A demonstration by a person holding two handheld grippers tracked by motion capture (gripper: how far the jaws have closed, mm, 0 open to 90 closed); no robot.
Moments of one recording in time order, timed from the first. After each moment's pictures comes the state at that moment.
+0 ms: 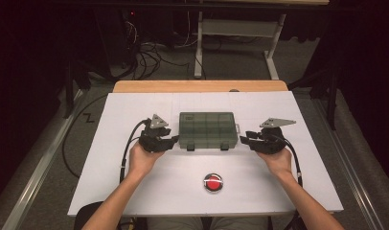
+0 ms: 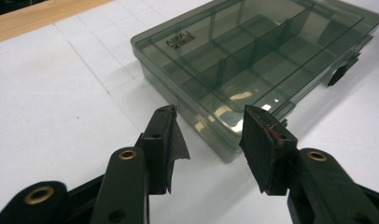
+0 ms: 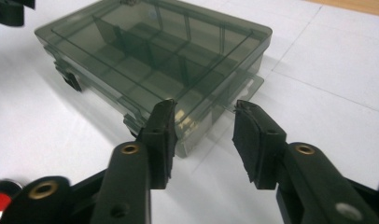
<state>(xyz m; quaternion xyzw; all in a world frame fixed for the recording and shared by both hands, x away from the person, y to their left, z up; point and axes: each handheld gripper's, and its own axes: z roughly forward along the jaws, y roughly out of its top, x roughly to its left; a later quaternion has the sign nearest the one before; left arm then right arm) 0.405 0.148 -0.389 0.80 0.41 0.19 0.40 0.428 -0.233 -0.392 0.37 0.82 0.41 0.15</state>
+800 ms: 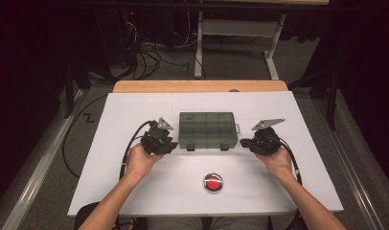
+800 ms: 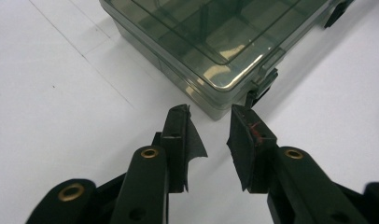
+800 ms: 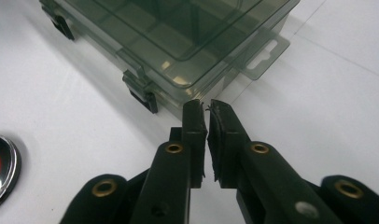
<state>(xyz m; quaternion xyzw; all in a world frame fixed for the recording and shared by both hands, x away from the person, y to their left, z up) 0.406 0.139 -0.389 0.86 0.38 0.14 0.31 0.432 -0.221 -0.397 0.35 0.86 0.34 0.12</state>
